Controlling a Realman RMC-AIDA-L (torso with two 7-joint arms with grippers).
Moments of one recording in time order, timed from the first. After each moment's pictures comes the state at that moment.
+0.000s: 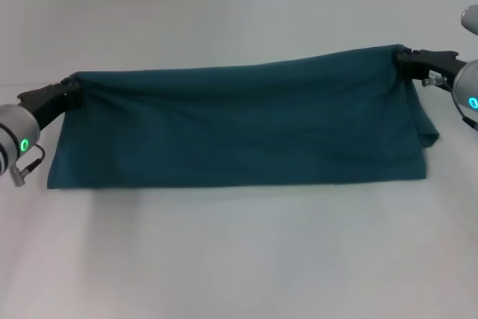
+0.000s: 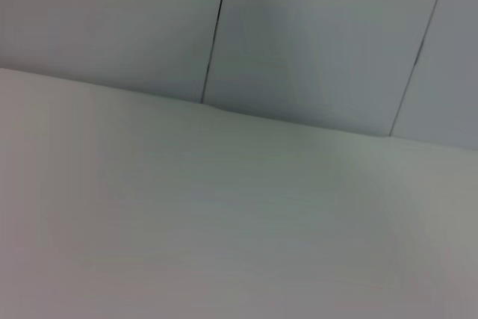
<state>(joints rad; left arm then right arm) -0.85 -2.16 0.13 0.37 1.86 0.58 -1.18 0.81 2.05 -0.33 -0.37 -1.92 -0.59 1.28</state>
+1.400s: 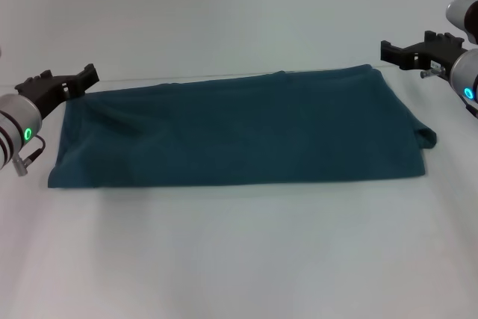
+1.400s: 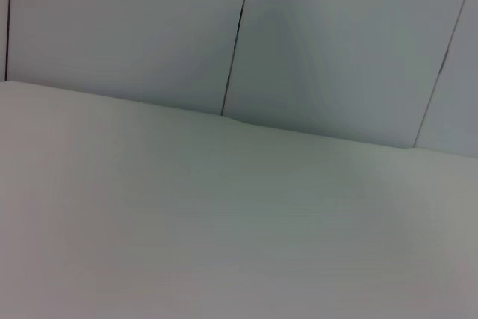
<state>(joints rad) -0.88 -2.16 0.15 0.35 1.76 0.51 -1.10 0.85 2.06 -0.33 -0.35 -1.81 -0.45 1.07</state>
